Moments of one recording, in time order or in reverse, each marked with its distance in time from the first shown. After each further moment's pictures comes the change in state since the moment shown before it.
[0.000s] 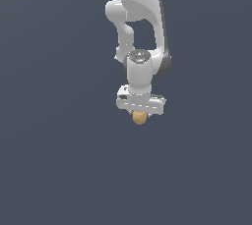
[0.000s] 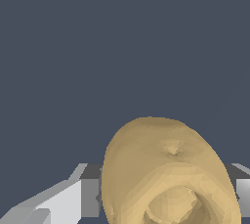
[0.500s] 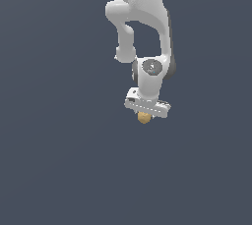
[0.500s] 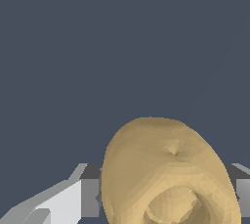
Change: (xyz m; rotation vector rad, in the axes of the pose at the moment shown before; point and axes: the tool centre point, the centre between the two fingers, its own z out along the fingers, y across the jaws) arm -0.037 -0.018 0.040 -0.085 -0.082 0.084
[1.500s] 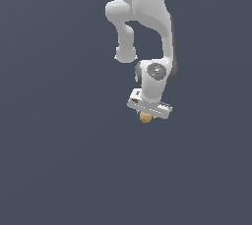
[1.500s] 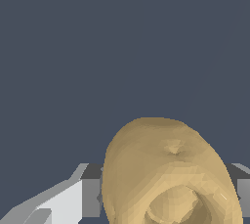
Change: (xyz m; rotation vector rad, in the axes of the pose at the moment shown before) arm -0.015 -0.007 0.017 -0.035 -0.034 0.036
